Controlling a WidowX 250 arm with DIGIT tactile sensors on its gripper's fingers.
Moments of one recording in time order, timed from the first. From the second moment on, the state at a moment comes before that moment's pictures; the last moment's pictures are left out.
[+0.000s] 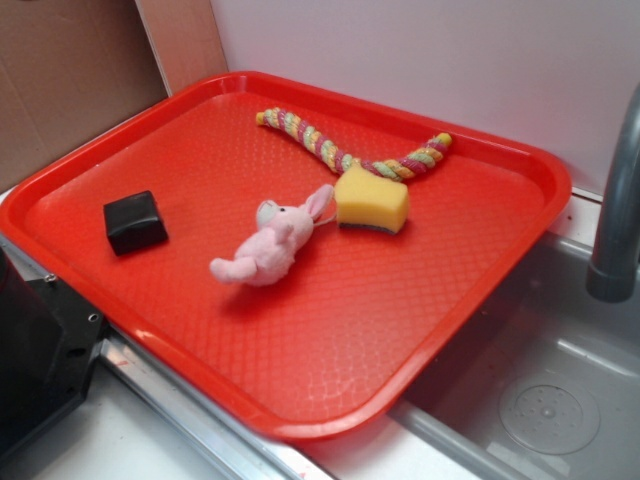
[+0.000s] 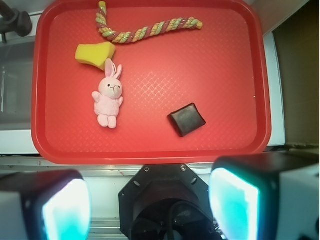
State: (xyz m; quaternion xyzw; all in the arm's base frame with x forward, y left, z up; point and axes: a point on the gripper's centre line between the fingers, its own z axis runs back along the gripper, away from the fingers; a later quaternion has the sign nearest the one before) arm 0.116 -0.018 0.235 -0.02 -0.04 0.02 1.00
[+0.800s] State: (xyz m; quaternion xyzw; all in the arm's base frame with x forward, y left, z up) arm 0.143 0.000 0.215 -0.02 -0.06 0.24 0.97
